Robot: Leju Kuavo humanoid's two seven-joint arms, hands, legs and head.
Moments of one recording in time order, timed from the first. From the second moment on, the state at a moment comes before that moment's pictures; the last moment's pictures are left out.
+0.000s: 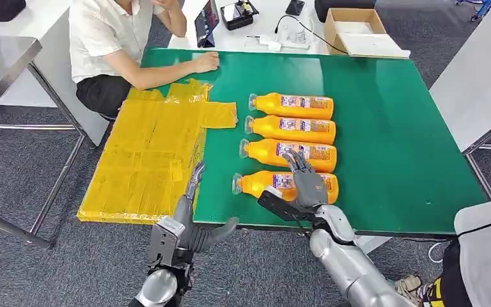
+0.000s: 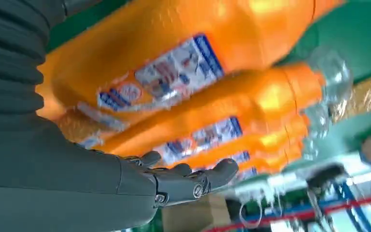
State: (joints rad) left arm -0.06 -0.19 -0.54 -1.29 -0.22 0.27 -0.45; right arm -0.50 0.03 0.51 -0.72 0.93 -0.29 -0.23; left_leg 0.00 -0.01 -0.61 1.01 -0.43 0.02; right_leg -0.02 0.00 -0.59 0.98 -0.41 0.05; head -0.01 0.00
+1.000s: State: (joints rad) left arm -0.06 -0.19 -0.53 -1.28 -0.23 0.26 -0.42; right arm -0.63 0.07 0.64 -0.60 0.96 -0.09 0.08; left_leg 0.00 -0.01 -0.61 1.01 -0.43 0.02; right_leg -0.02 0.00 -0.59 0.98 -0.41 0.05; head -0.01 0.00
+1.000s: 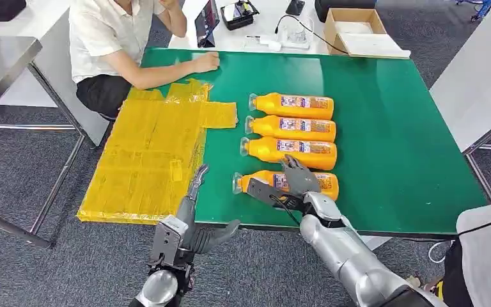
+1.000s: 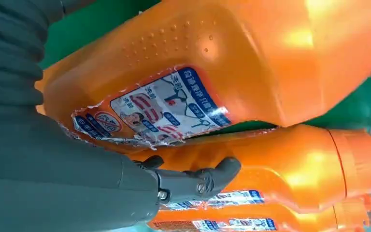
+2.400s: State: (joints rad) left arm 0.02 -0.18 -0.47 -1.35 -0.26 0.27 -0.39; right arm -0.49 -0.14 0.69 -0.76 1.03 -0.02 0.18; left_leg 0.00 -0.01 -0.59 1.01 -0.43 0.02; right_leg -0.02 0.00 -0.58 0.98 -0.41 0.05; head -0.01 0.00
